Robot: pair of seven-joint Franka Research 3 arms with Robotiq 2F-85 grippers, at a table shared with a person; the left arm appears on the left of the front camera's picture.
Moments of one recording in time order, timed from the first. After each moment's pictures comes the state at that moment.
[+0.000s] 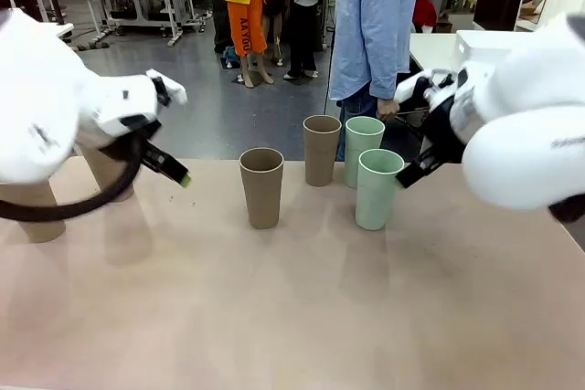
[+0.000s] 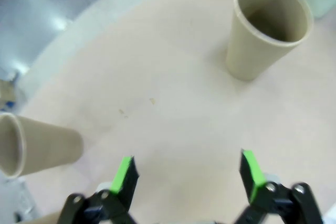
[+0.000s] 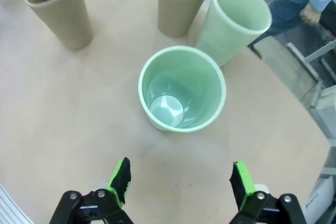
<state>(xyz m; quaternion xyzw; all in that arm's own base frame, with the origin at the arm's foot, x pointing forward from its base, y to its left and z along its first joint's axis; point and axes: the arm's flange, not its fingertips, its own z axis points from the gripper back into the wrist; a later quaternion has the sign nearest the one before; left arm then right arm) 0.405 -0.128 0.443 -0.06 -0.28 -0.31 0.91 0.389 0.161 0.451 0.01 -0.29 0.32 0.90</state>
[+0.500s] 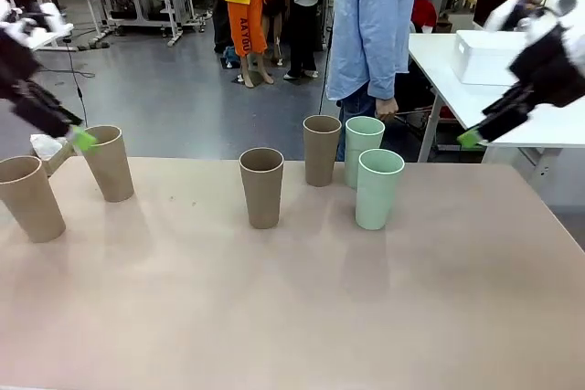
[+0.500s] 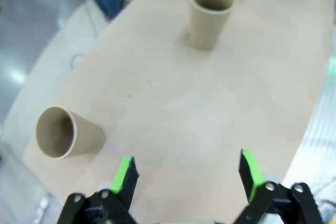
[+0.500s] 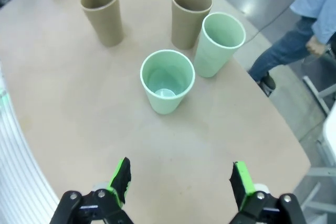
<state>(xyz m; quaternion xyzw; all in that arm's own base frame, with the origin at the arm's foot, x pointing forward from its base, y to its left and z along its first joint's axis) 0.384 0.020 0.533 -0.17 -0.26 -0.45 0.84 0.378 0.051 0.537 0.09 -0.30 0.41 0.86</state>
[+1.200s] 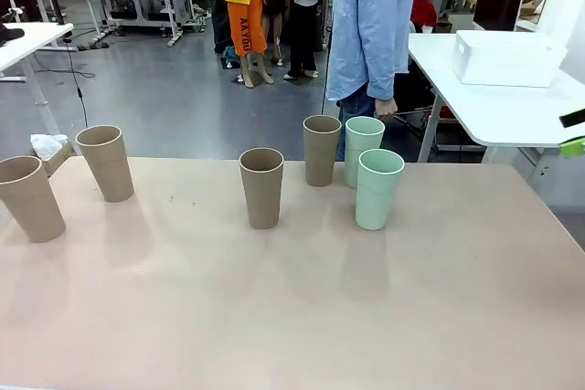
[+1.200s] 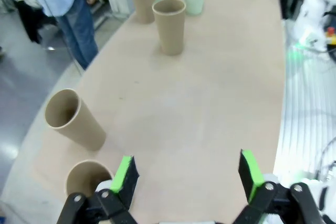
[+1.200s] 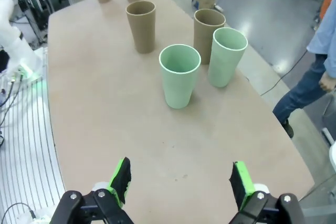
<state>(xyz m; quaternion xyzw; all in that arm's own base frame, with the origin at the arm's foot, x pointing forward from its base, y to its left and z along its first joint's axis) 0.312 0.167 0.503 -0.25 -0.37 -0.51 0.73 0.348 -0.094 0.515 0.21 -0.38 0.45 0.78</state>
